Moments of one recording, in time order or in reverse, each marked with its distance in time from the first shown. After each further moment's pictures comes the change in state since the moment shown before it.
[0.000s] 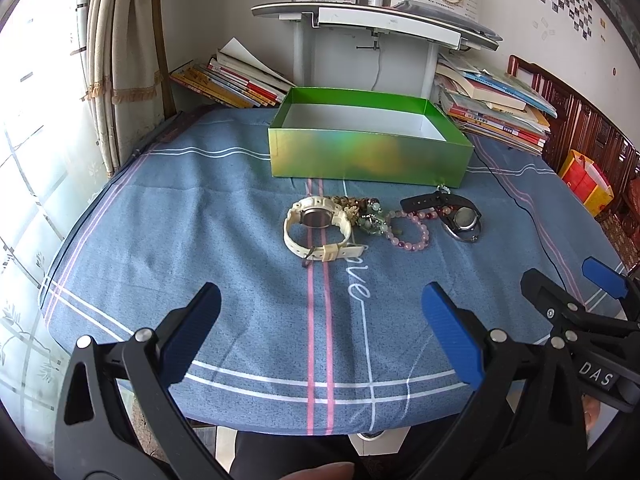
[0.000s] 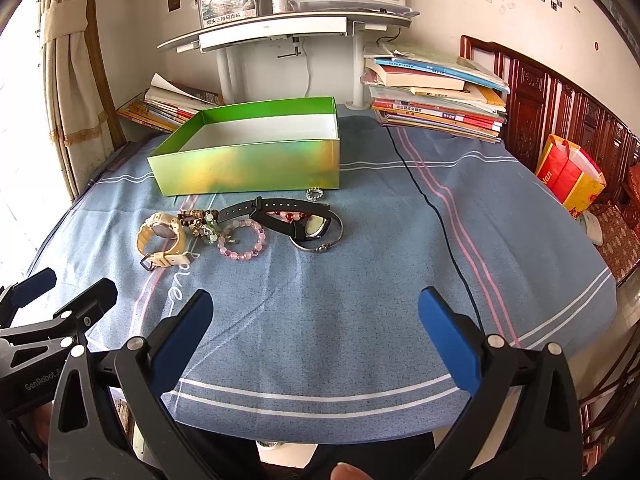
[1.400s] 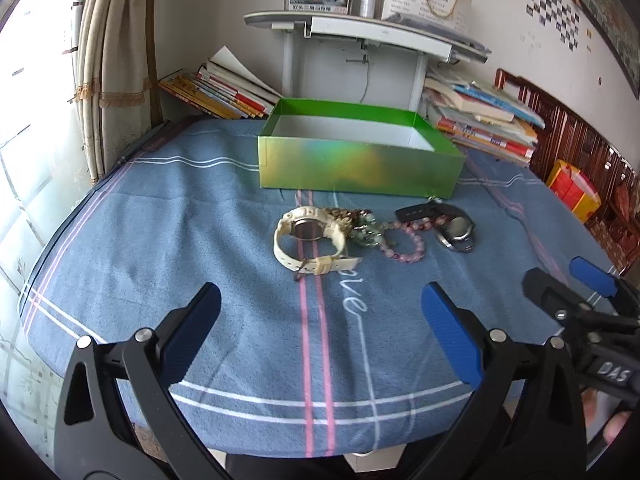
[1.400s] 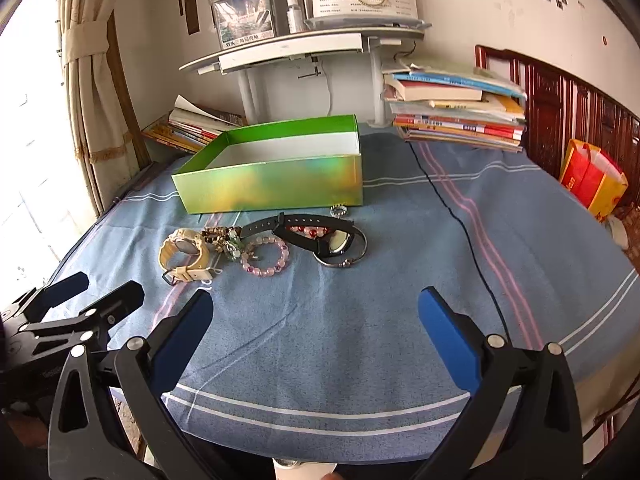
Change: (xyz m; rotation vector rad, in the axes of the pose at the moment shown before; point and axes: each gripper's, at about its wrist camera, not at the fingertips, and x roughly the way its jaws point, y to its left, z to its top) left arm 0.016 0.012 -0.001 0.006 -0.058 -0.063; right arm 0.005 -0.007 -0.004 0.019 -0.082 0.117
